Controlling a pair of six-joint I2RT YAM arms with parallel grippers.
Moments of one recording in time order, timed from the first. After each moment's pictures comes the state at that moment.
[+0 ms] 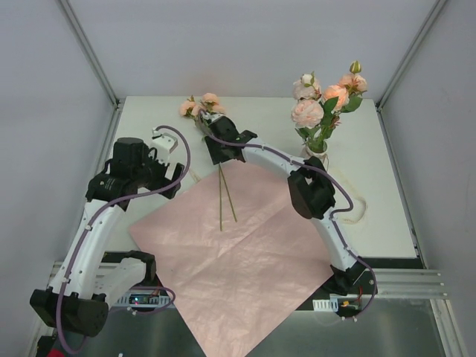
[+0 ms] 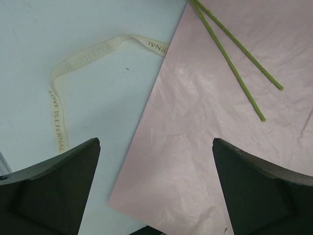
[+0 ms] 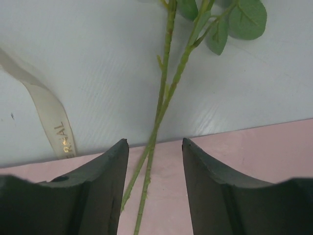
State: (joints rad) left arm -0.19 0.92 1.05 -0.87 0.22 0.23; right arm 0.81 2.30 1.98 -0.54 0.16 0.25
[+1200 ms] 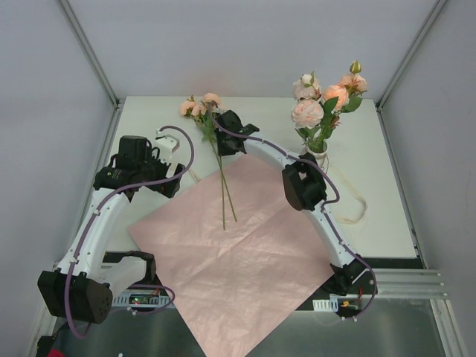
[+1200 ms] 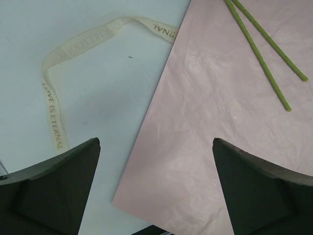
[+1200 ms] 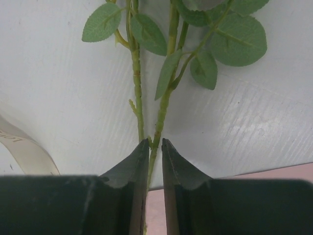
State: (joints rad) left arm -0.14 1.03 1.00 -0.83 0.24 0.29; right arm 0.72 2.51 2.22 -0.57 0.03 0.40
